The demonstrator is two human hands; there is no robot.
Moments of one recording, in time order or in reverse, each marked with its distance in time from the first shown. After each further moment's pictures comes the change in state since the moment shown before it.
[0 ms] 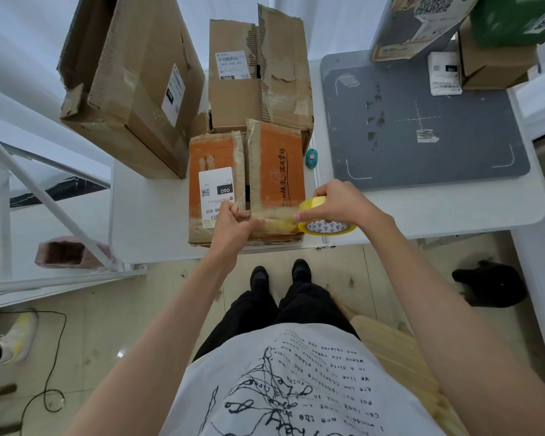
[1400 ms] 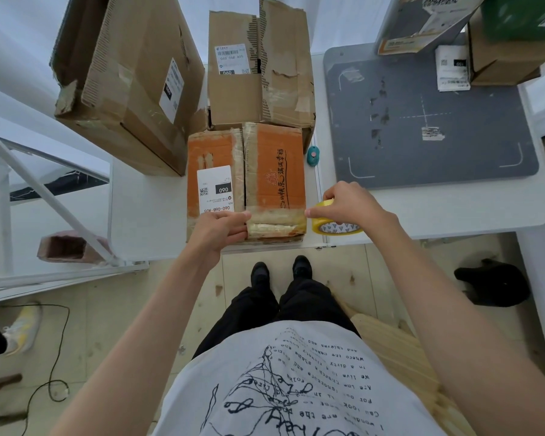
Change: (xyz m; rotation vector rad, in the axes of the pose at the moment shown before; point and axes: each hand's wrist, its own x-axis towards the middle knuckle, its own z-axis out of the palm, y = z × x) left_hand 0.004 0.010 -0.025 -0.152 -0.078 -0.197; right_hand 0.015 0.020 0.001 -0.130 0.030 0.071
